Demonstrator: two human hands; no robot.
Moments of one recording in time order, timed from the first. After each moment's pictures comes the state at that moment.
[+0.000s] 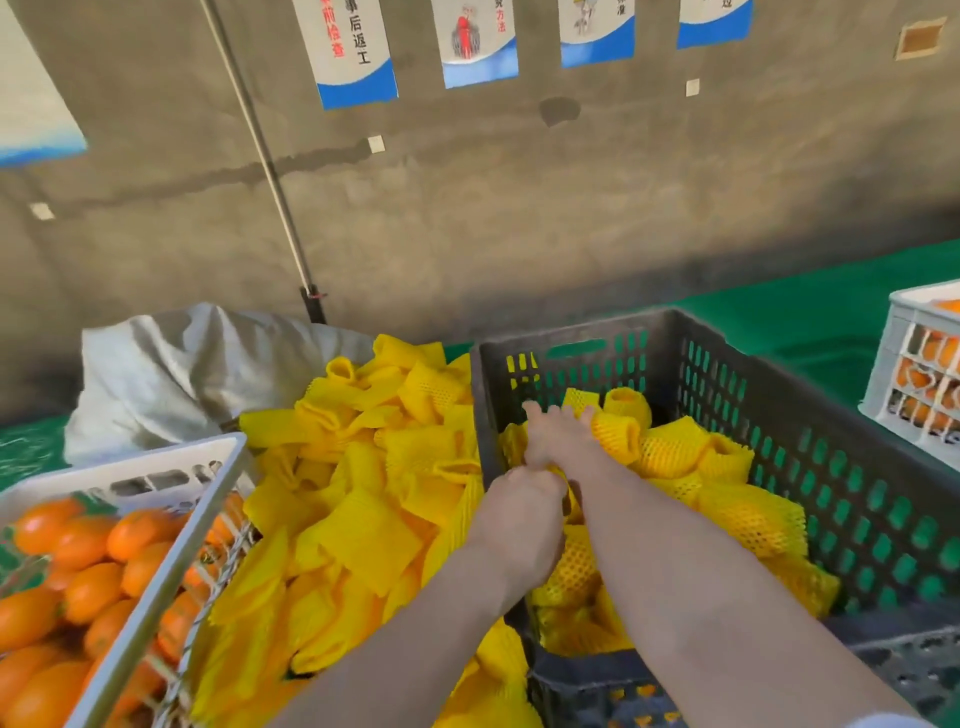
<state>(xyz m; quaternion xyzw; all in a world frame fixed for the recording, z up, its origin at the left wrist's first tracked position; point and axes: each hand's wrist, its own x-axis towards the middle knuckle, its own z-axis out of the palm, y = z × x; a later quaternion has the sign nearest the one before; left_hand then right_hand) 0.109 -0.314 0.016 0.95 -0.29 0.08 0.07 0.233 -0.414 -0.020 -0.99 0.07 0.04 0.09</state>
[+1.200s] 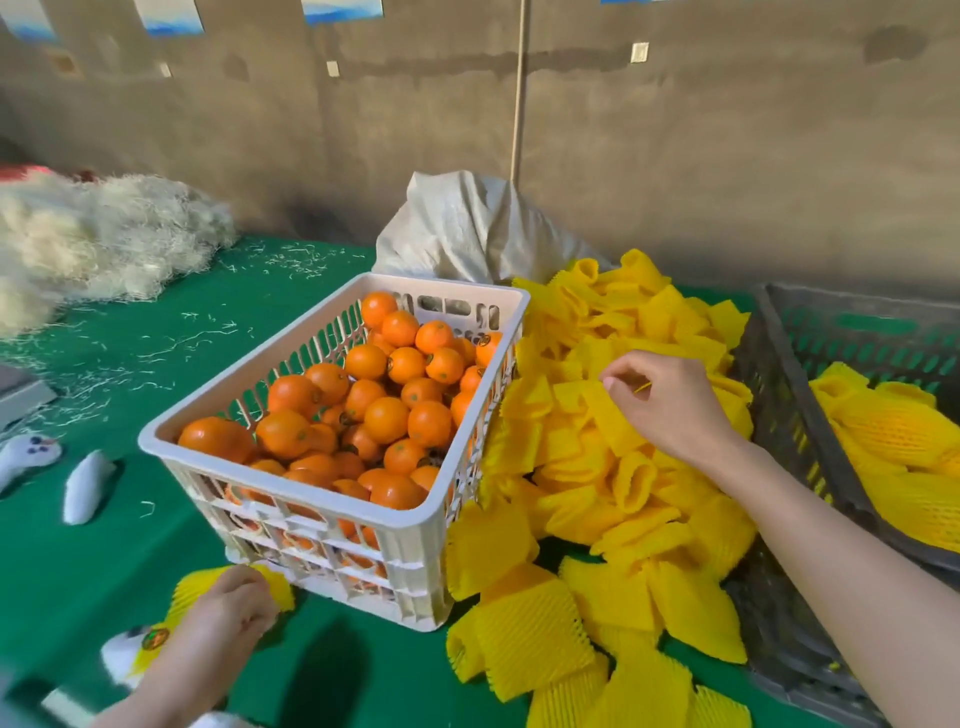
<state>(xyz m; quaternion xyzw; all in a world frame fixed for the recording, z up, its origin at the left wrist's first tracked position) -0.157 0.141 -0.108 0.97 0.10 0.10 0.21 0.062 -0.218 0.037 -0.88 -0.29 -0.18 0.34</state>
